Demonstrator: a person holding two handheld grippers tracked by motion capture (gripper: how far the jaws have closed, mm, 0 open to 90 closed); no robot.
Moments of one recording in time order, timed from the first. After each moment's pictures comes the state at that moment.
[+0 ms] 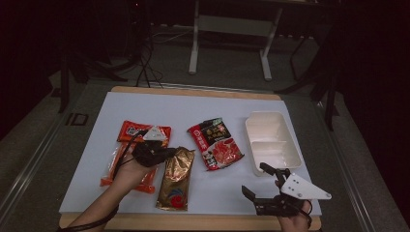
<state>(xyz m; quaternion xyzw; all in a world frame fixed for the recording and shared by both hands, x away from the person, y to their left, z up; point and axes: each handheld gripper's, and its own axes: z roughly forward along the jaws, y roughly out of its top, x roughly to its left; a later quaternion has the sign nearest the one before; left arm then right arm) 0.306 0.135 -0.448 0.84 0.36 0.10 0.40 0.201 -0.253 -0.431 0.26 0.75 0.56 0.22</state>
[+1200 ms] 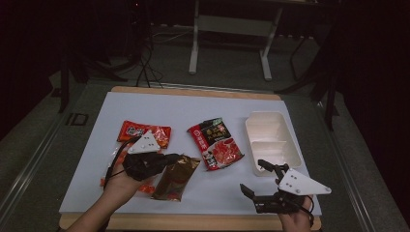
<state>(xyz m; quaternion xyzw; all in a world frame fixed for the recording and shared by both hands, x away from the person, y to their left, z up) 0.250 0.133 -0.395 0.83 0.30 0.11 0.46 0.203 -0.246 -0.410 0.24 0.78 0.54 0.22</state>
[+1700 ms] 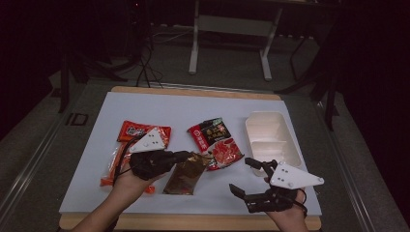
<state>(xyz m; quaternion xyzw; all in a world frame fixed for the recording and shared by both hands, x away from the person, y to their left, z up) 0.247 0.116 -0.380 0.80 0.28 0.09 0.52 0.205 -0.219 -0.385 0.21 0.79 0.56 0.16</state>
